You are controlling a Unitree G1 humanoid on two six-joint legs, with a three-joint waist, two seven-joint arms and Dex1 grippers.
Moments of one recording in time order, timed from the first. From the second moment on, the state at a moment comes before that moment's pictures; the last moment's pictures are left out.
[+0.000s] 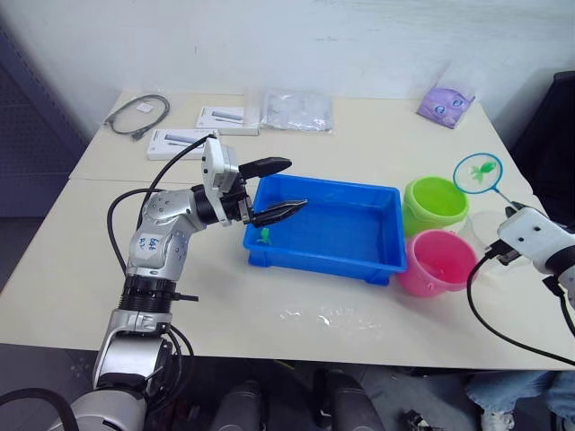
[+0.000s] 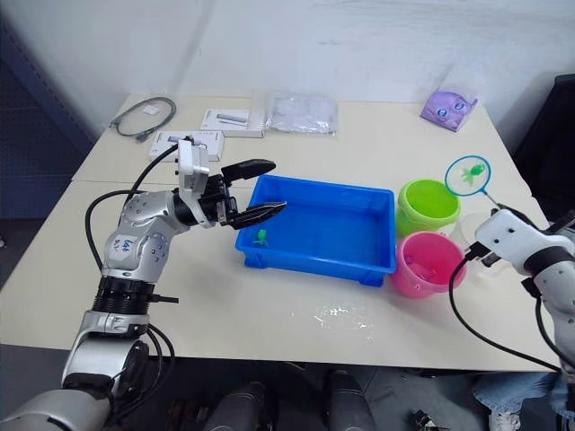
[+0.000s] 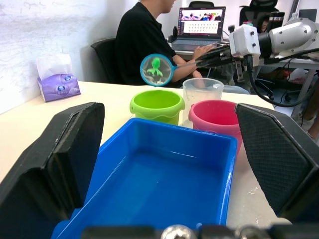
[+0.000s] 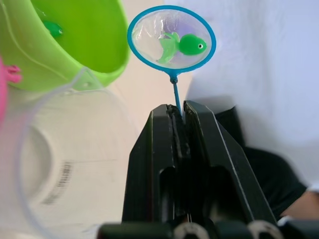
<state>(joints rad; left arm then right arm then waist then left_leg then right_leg) -0.72 0.36 0.02 0.20 -0.45 0.20 -1.04 -0.02 -0.99 -0.30 0.02 -0.35 -0.14 0.29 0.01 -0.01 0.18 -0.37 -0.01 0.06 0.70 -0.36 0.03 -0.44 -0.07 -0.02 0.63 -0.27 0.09</state>
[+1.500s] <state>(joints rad) -0.77 0.84 -0.04 0.41 -0.23 0.11 -1.35 -0.73 -0.73 0.48 -0.06 -0.03 0.46 0.91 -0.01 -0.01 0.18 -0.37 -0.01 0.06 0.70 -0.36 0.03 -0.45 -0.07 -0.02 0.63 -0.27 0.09</state>
